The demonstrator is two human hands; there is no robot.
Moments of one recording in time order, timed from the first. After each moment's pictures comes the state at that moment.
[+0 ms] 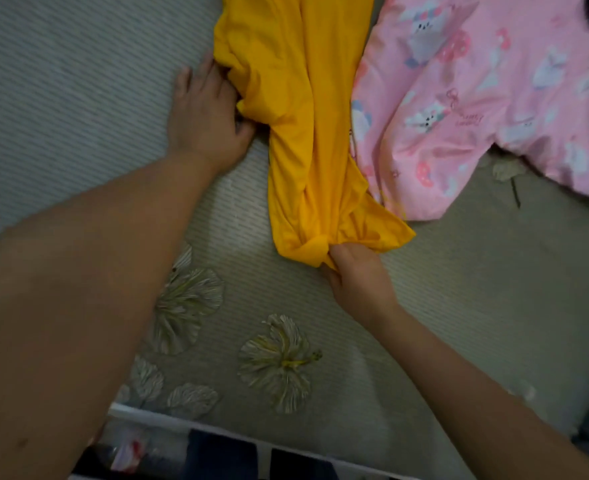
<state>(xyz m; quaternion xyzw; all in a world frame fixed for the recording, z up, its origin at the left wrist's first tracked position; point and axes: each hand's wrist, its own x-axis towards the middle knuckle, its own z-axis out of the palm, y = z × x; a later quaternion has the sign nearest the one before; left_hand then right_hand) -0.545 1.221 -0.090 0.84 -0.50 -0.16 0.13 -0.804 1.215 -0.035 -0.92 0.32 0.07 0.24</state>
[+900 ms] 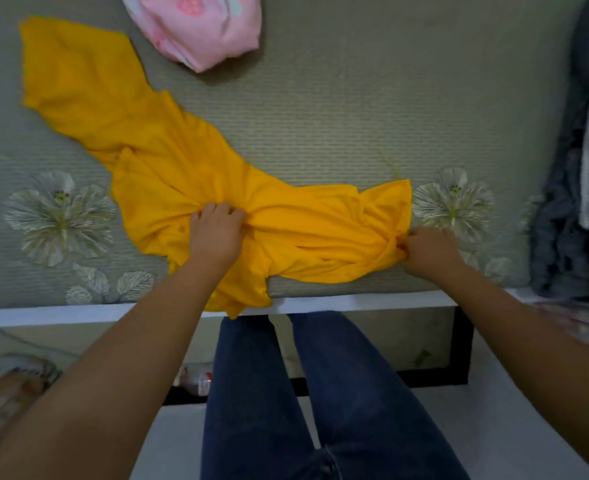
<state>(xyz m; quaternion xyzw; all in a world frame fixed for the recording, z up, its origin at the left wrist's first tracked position) -0.837 1.360 -0.025 0.73 -0.61 -0.27 -0.12 -1.143 1.294 0.008 -0.72 0.51 0.43 0.20</state>
